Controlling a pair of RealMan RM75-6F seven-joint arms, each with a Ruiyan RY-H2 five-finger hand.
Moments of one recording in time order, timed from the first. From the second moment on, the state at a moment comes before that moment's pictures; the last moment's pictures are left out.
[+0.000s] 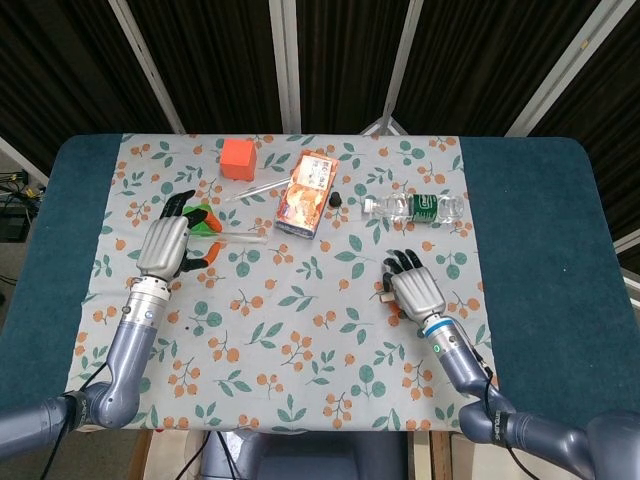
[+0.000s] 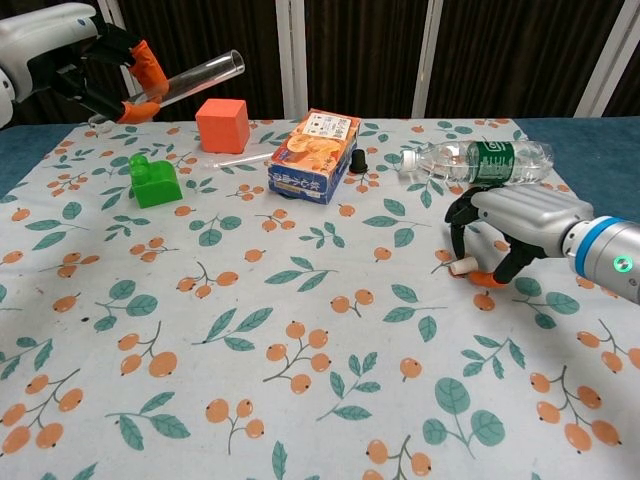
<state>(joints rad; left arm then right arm) -0.67 -1.47 -0.35 -1.65 1.01 1.17 0.22 0.64 -1.68 0.16 -1.22 -1.23 0.94 -0.30</state>
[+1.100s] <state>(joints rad) -0.73 -1.70 -0.37 -1.53 0.88 1.15 0.20 0.65 -1.60 0.26 -1.20 -1.42 1.28 -0.28</state>
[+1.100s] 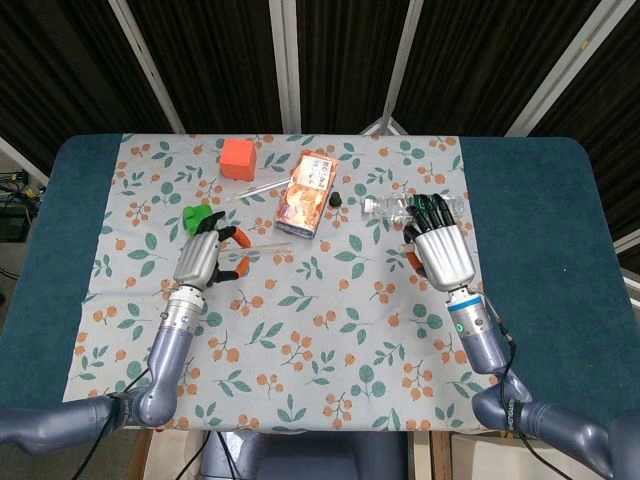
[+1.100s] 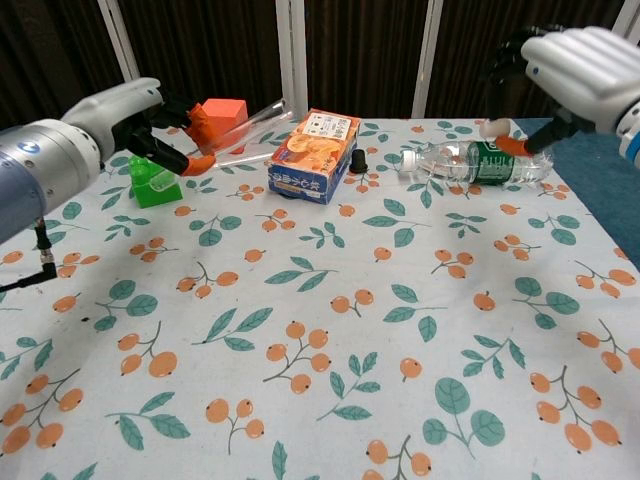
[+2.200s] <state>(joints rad) -0.81 -1.93 -0.51 -1.47 0.69 1.22 0.29 0.76 -1.69 0.25 -1.17 -1.54 1.33 -0.53</state>
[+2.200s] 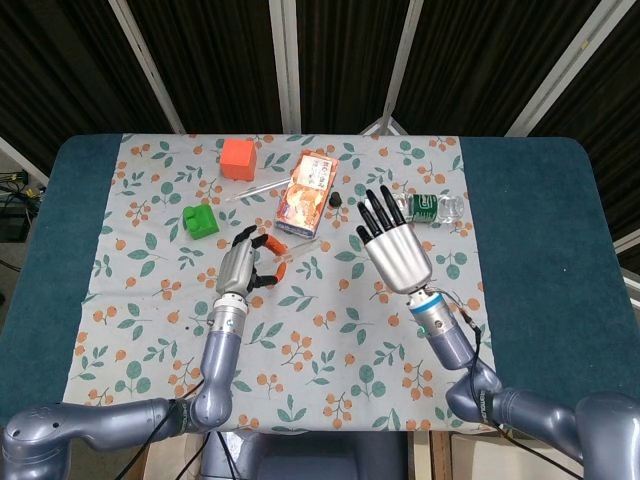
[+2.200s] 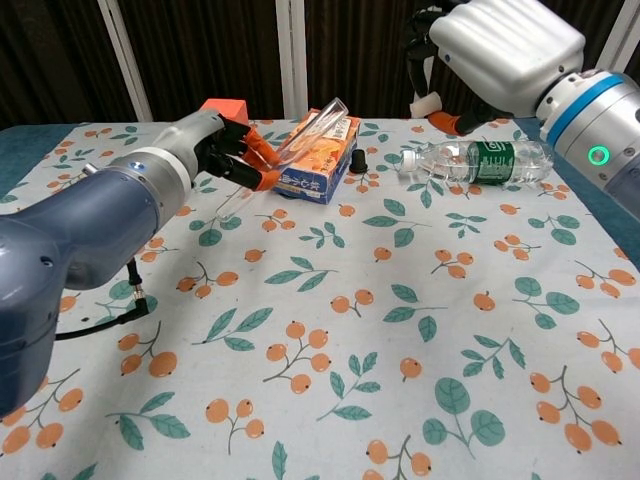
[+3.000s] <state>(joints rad) -0.88 -1.96 -0.57 -1.46 0.56 1.23 0.41 0.83 -1.79 0.31 -1.09 -1.48 1.31 -0.58</state>
